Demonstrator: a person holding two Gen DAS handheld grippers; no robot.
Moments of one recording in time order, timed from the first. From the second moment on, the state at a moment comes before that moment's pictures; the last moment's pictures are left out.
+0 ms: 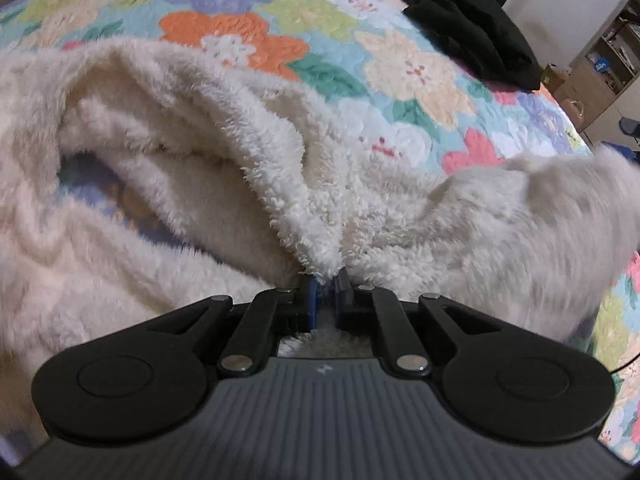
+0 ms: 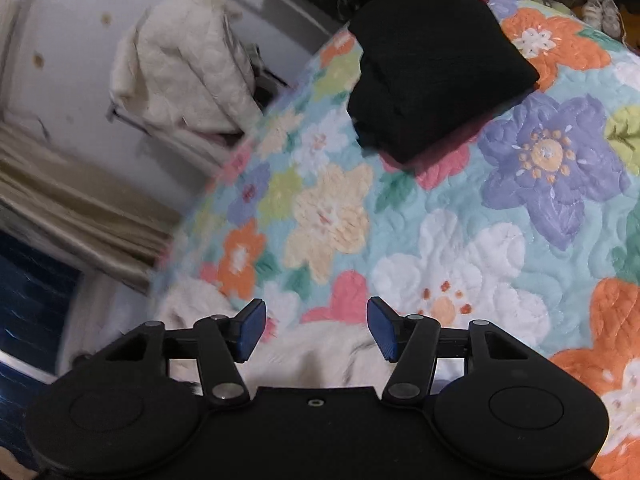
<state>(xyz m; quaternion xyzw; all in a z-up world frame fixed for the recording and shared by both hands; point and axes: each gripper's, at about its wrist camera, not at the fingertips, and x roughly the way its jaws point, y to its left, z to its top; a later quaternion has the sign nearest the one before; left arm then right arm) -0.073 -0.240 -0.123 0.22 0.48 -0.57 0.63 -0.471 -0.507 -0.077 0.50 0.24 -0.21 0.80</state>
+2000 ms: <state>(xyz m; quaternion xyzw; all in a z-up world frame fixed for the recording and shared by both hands) 0.014 -0.308 -0.016 -0.05 0.32 -0.62 0.71 -0.364 -0.523 0.026 0.03 0.17 -0.50 0.85</state>
